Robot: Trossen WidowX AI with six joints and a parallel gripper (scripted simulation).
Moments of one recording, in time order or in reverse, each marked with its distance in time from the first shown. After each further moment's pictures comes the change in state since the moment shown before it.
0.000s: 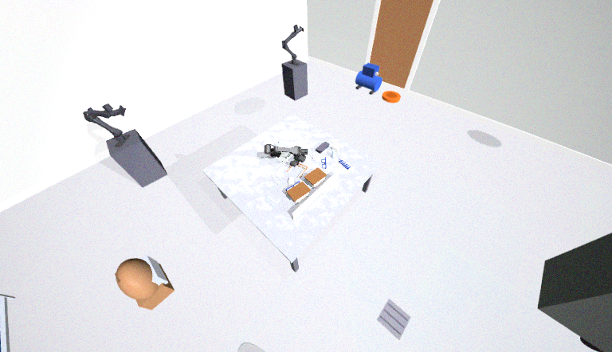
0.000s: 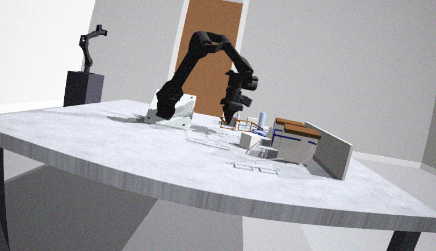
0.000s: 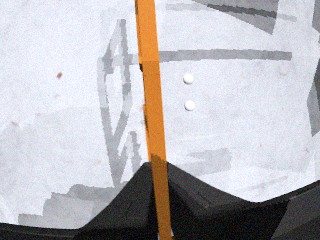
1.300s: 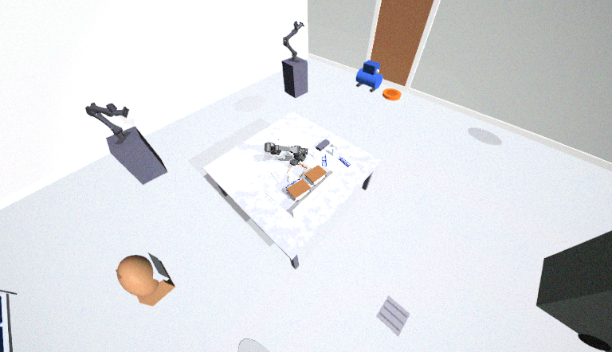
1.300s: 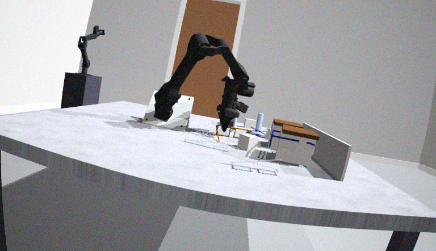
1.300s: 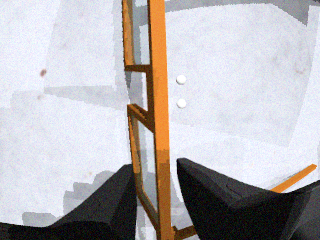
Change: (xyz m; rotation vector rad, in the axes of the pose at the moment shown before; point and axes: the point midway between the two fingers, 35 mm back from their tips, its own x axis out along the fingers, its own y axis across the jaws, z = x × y) arm 0.023 -0.002 -0.003 0.001 0.002 -0.005
